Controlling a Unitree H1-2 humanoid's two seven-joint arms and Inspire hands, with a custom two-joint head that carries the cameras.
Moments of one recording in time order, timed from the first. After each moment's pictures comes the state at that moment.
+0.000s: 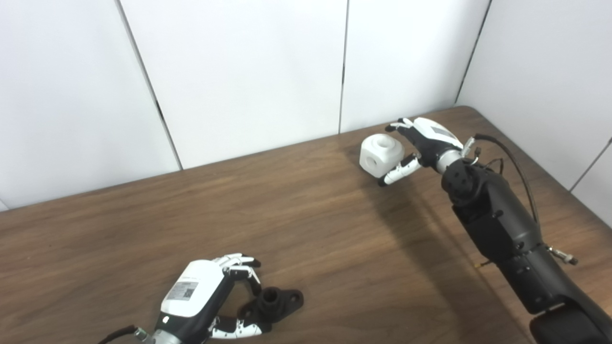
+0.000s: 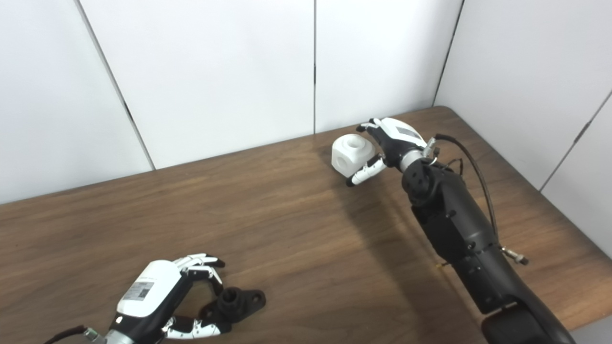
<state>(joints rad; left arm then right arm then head) -0.13 0.32 -0.44 -0.14 0.79 -0.10 -0.20 -0.46 -0.53 0.06 0.07 -0.74 0.47 0.35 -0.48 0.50</state>
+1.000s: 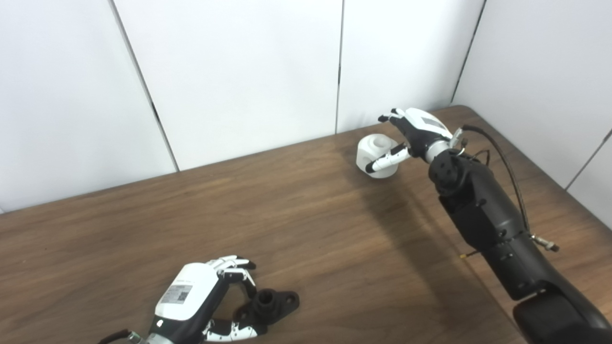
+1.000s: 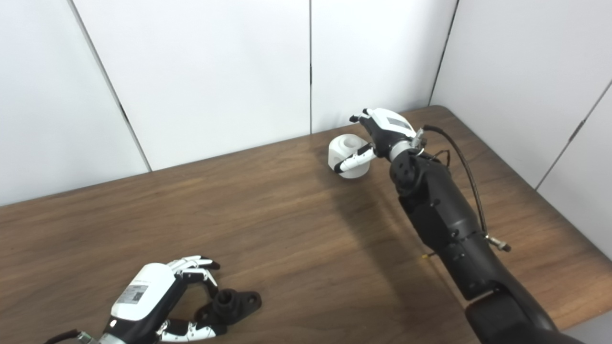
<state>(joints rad) -0.13 0.33 -0.44 -0.14 0.78 -0.11 -0.20 -0.51 -0.49 0.06 0.12 -0.78 0.47 0.33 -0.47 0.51</state>
